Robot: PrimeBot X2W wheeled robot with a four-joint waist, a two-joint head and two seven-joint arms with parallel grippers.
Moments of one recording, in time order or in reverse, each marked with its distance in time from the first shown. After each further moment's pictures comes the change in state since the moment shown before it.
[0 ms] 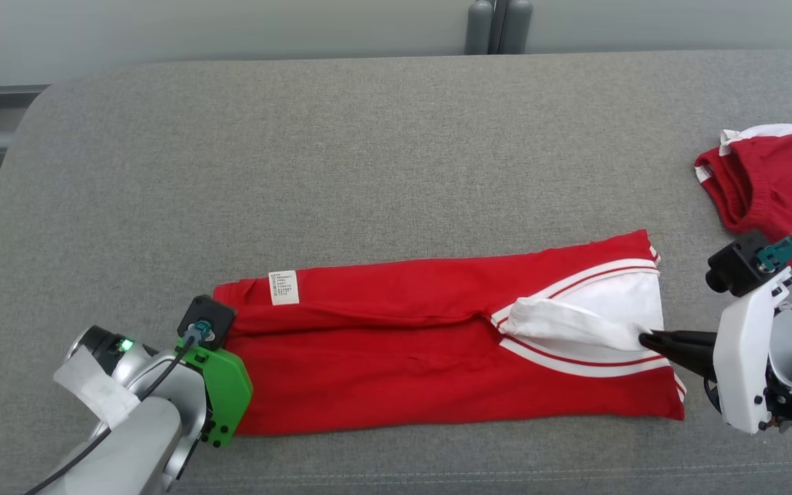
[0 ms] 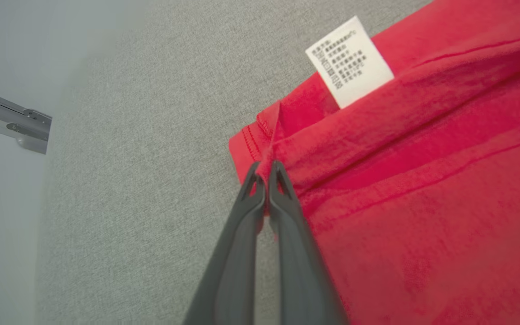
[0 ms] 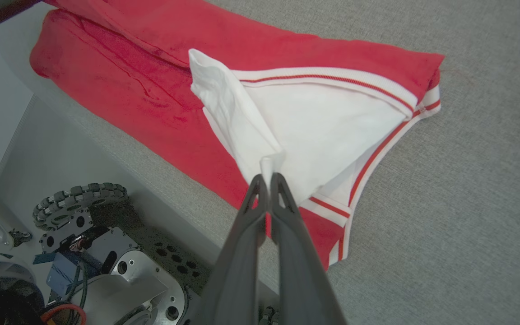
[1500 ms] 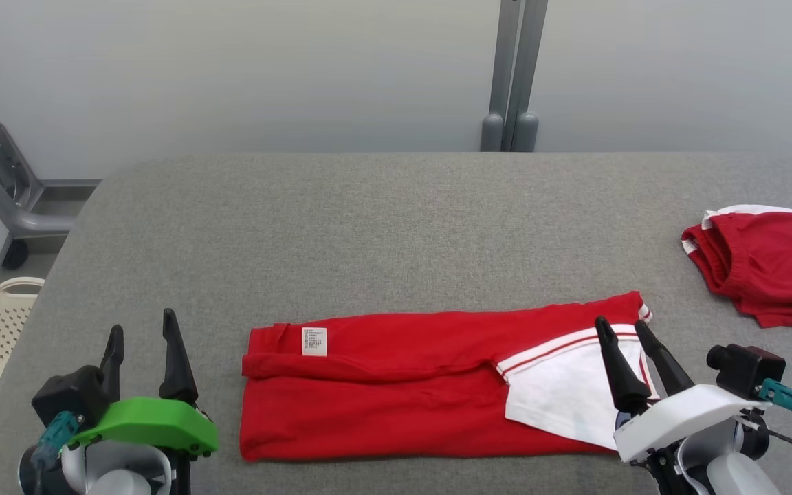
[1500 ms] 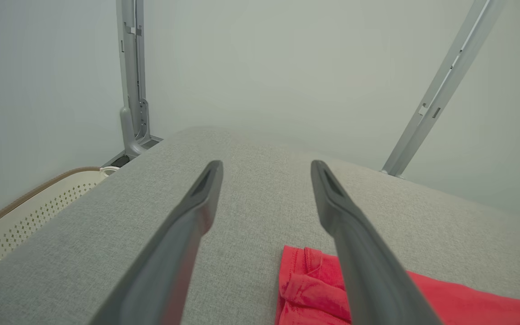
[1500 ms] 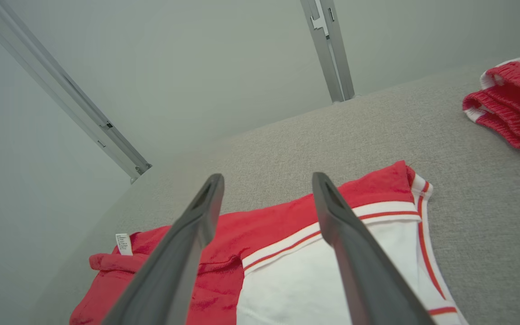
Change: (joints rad) left arm 0.385 -0.135 0.490 -0.299 -0.270 0.195 -0.374; right arm 0.358 0.757 -0.547 0.296 -0.467 0.000 -0.635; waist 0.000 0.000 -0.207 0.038
